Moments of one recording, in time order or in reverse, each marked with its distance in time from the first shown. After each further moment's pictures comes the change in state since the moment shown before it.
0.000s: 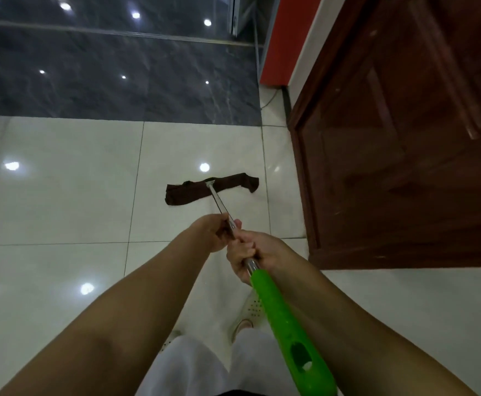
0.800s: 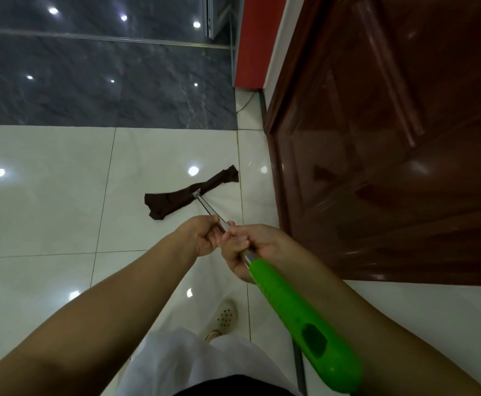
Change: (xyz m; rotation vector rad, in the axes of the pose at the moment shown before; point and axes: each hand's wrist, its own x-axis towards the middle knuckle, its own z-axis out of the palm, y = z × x) left_hand 0.035 -0.035 0.129 0.064 -0.047 0.023; right_hand -0.074 -0.120 -0.068 0.032 -0.033 0.016
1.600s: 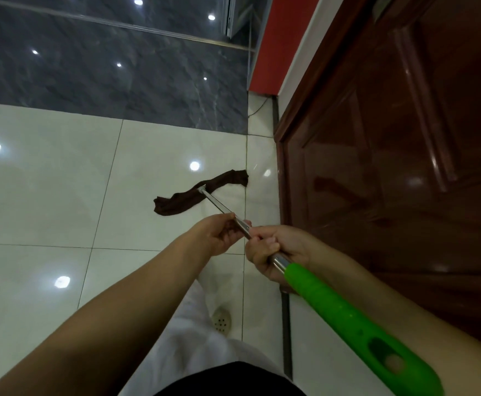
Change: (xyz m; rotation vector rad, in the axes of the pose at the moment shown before) left_hand 0.009 0.055 0.008 -0.191 -0.108 0.012; right_hand 0.015 -0.053 0.047 -0.163 0.059 0.083
